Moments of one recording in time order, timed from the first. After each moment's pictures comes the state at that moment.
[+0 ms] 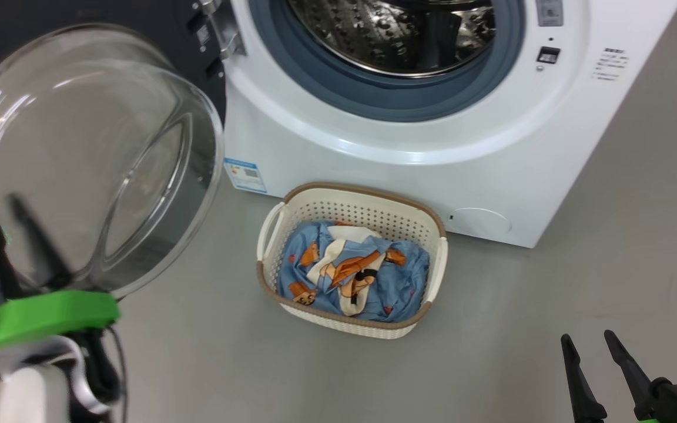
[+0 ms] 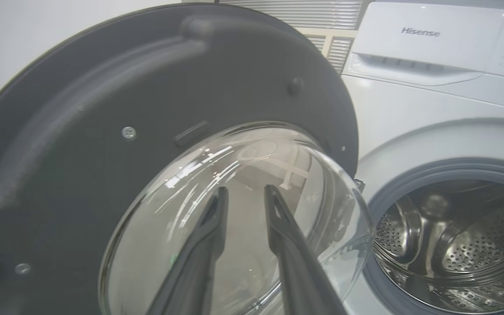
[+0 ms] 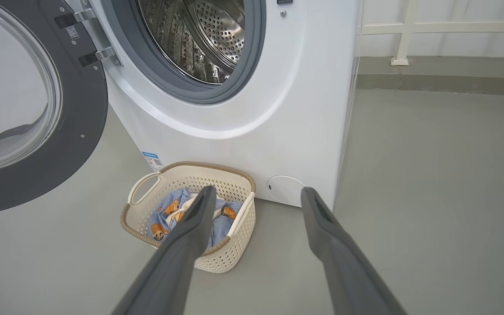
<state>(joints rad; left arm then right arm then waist) -0.29 0.02 0.15 0.10 -0.40 0.18 -0.26 0.12 -0.11 -0.08 0.11 0.22 0.13 -0.25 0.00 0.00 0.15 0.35</state>
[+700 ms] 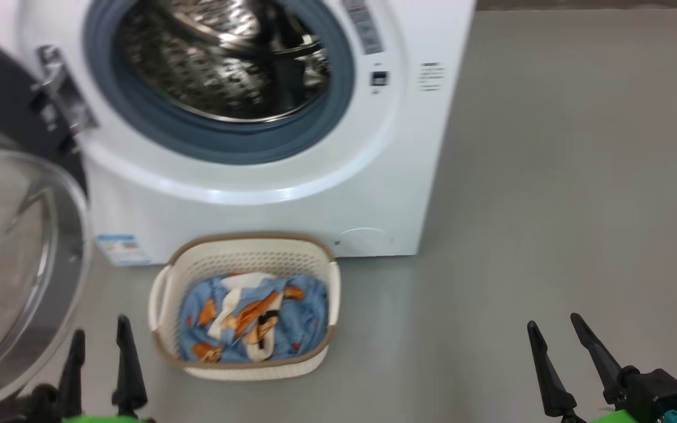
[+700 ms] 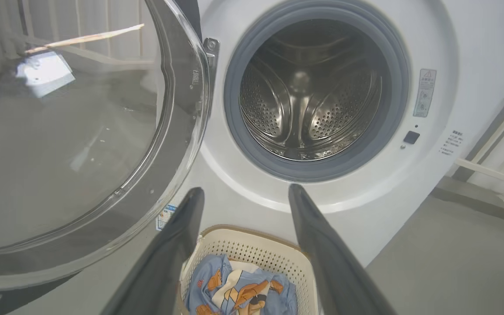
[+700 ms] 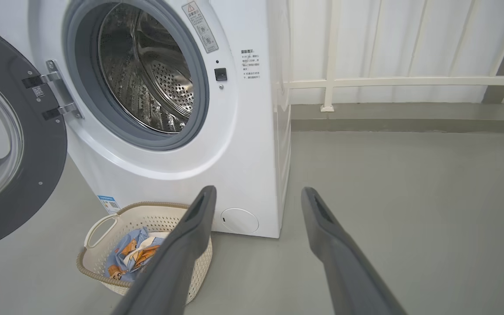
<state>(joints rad) 0.03 0.04 0.04 0.11 -0.40 -0.04 -0.26 0.10 -0.09 -0.01 0.06 0.18 0.13 -0.25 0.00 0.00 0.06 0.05</state>
